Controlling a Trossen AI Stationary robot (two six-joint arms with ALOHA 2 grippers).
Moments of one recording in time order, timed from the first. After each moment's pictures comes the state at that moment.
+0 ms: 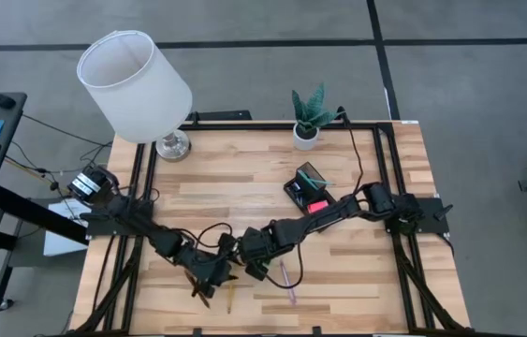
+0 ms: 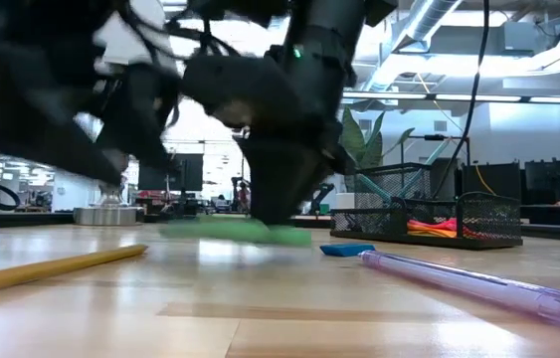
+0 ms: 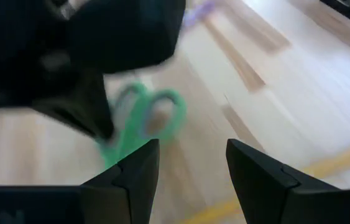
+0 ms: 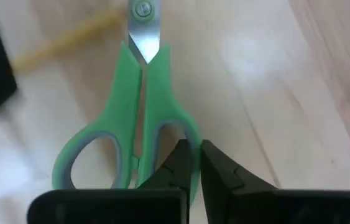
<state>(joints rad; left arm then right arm) -0.59 1.67 0.69 0.33 -0.32 0.08 0.28 2.26 1.74 -0.77 0.07 0.69</state>
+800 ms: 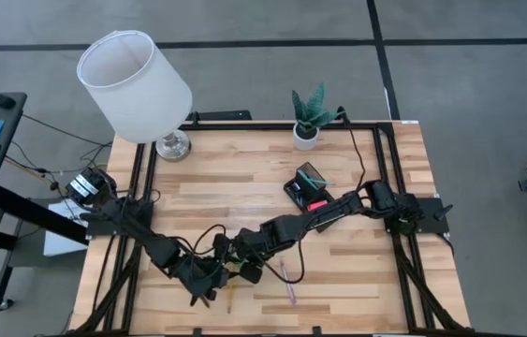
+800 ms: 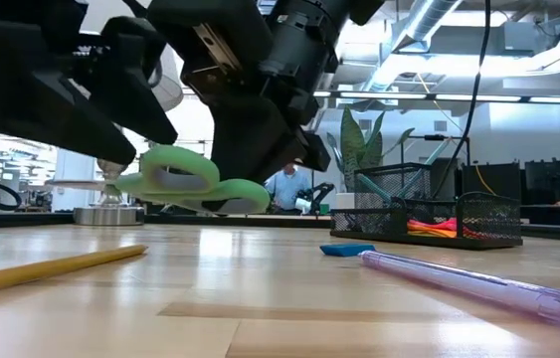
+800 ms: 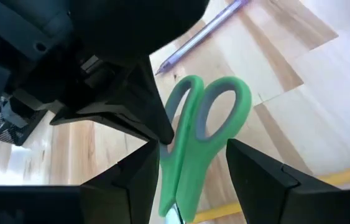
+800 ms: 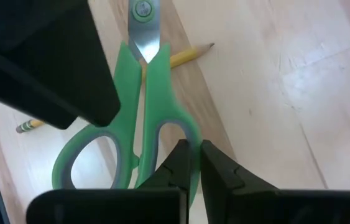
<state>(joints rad) -0.69 1.67 0.79 0.11 -0.59 0.04 0.27 2.24 1.75 -0.64 -0.05 0.67</state>
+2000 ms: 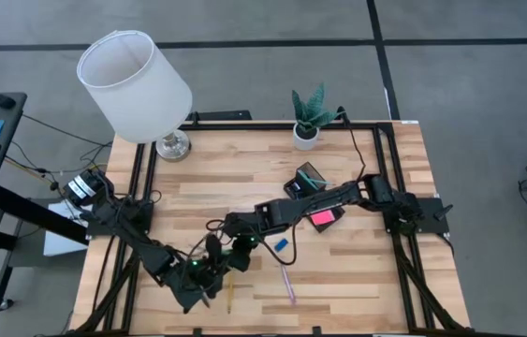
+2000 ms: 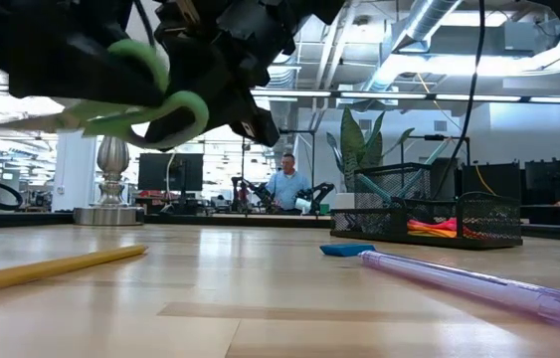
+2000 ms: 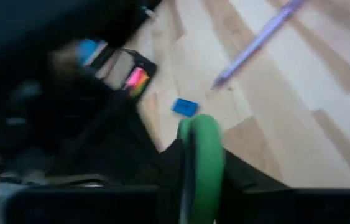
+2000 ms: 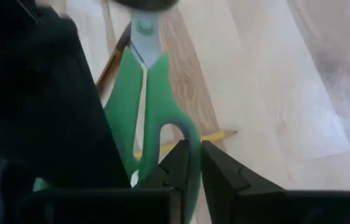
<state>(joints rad) -0.75 1.67 0.80 0.13 -0.90 0.18 0.20 2.24 1.85 -0.56 -0.18 0.57</state>
